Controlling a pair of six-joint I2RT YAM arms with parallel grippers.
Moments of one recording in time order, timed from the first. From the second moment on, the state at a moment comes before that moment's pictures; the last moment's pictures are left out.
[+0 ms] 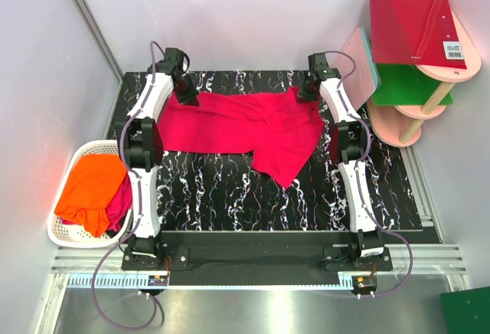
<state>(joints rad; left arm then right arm) -0.09 2.33 2.19 -0.92 0.17 -0.48 0.16 2.78 2.70 -0.89 -0.06 0.46</state>
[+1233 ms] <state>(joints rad) 0.08 1.85 1.33 -0.80 0.02 -0.45 0.52 1.74 1.34 -0.78 -0.07 0.28</state>
